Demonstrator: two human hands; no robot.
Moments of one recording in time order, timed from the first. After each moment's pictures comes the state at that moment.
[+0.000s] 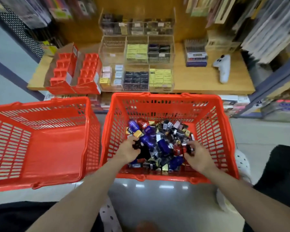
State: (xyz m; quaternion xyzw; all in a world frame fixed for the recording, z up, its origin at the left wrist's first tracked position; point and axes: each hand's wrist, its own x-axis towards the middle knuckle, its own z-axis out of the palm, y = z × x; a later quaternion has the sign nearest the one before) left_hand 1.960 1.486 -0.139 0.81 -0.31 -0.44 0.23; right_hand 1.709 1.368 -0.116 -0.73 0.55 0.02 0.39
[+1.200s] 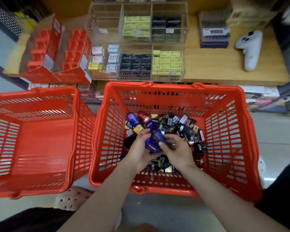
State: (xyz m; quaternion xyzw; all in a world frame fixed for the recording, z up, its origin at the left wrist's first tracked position) left_hand 1.925 1.444 -0.167 0.51 0.15 -0.63 0.57; right_hand 1.795 1.381 -0.153 -0.62 0.54 -0.08 0.56
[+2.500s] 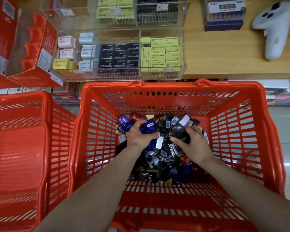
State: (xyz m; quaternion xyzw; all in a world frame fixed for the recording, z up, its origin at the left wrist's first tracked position) left_hand 1.954 1.371 -0.236 0.81 -0.10 -0.47 0.34; right_hand 1.771 1.293 -0.217 -0.73 0.52 0.01 0.44
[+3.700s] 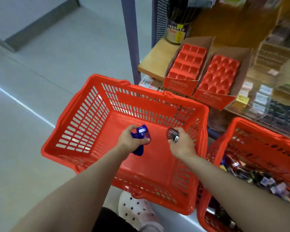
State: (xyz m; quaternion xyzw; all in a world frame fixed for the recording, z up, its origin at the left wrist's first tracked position) left_hand 2.224 1.645 -0.170 0.82 0.01 -0.35 0.46; right_hand 2.114 1.489 -0.147 -0.82 0.40 0.05 0.41
